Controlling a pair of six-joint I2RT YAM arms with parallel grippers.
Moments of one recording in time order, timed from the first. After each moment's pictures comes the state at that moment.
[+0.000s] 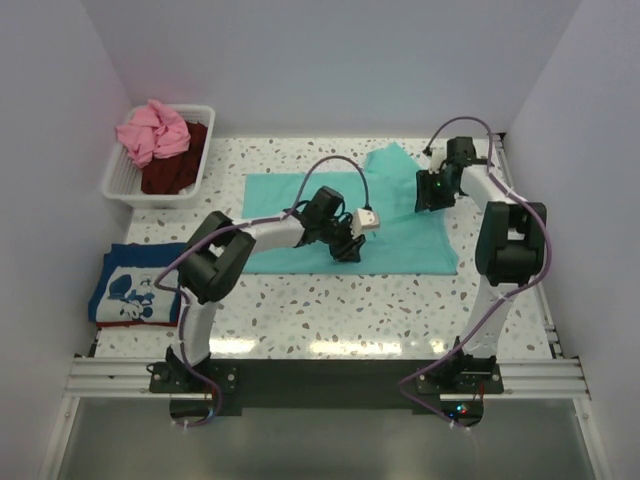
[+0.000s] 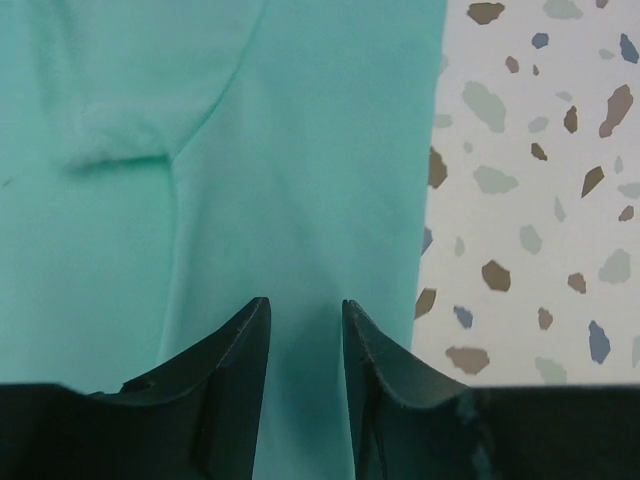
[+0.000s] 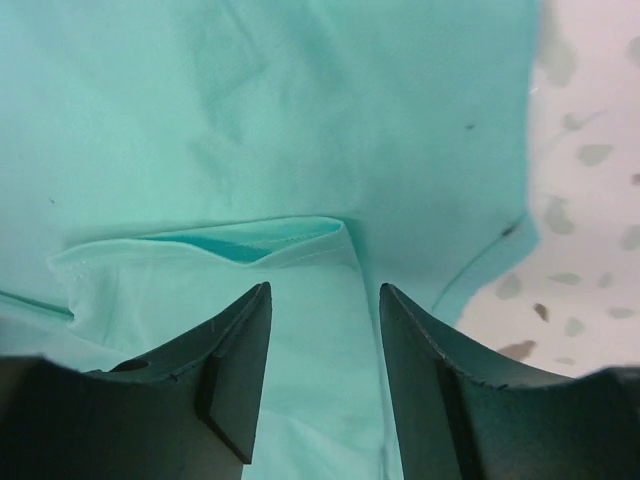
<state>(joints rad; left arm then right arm) -0.72 2.09 1.35 -0.08 0.60 0.41 -0.02 2.03 1.53 -0.64 -0.26 -0.11</state>
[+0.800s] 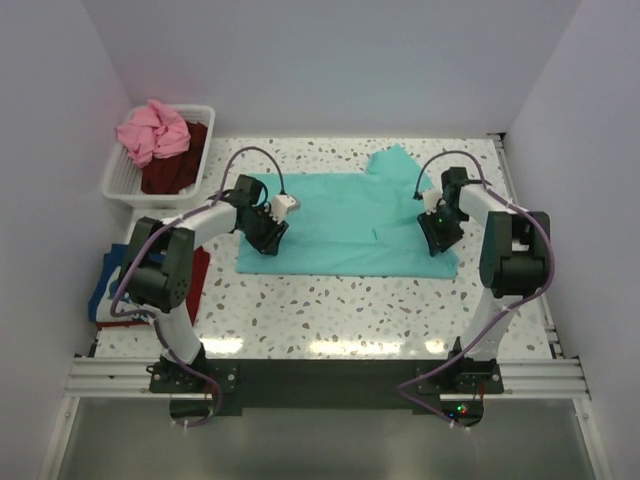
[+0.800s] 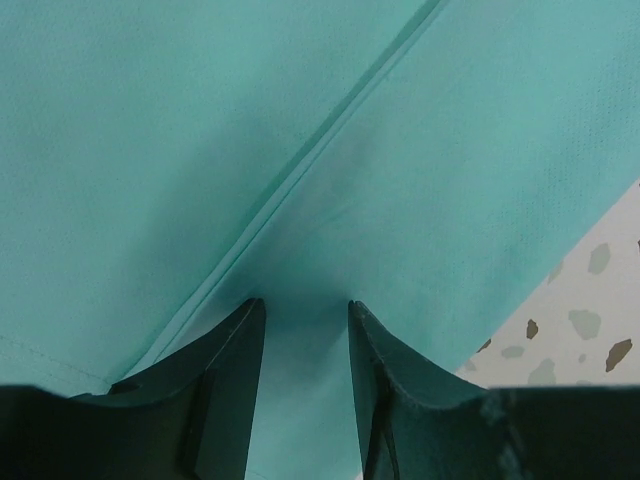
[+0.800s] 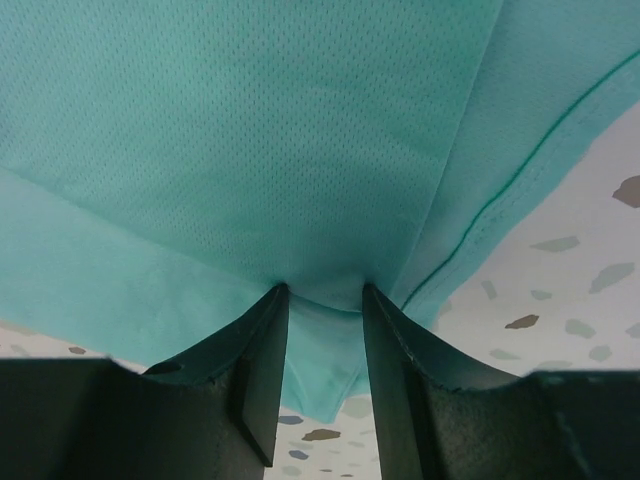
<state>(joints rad) -0.30 1.82 1.12 -0.48 0.37 0.44 -0.01 1.91 1.29 -0.82 -0.10 -0.42</state>
